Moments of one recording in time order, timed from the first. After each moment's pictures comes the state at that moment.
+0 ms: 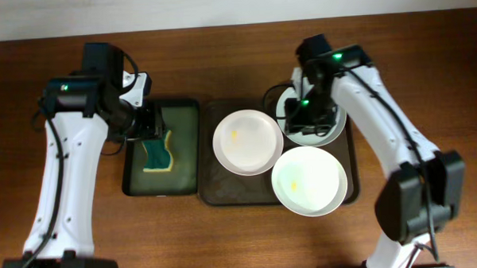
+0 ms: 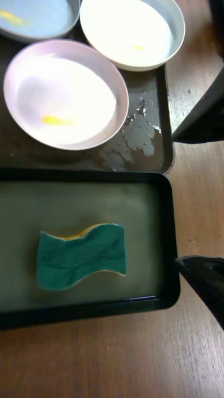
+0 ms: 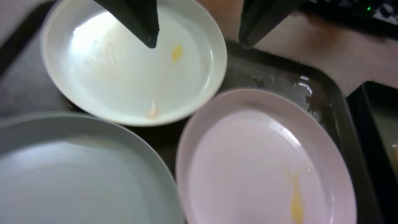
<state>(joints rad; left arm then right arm) -0.07 1.63 1.68 -1.38 0.17 -0.06 0.28 1.92 1.70 -1.32 -0.26 0.22</state>
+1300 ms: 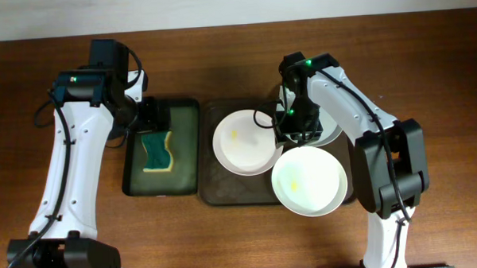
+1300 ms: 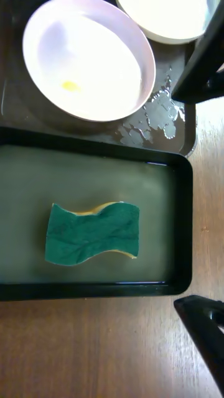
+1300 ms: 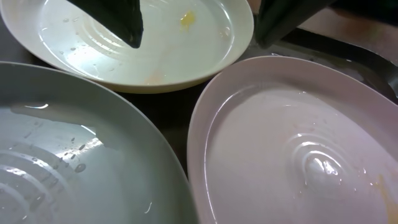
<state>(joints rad) -0.07 1.70 1.68 -1.33 0.08 -0.12 0.30 2.12 1.70 -1.30 -0.26 0.18</state>
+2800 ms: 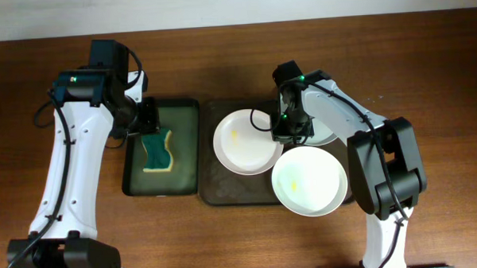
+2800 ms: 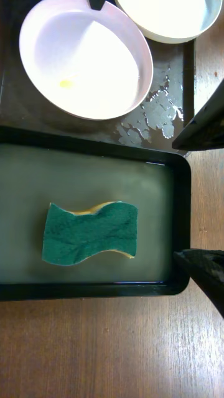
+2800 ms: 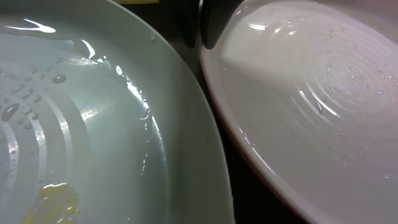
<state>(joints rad) -0.07 1.70 1.68 -1.34 0.08 -0.12 0.32 2.12 1.55 -0.99 -0.19 0.33</state>
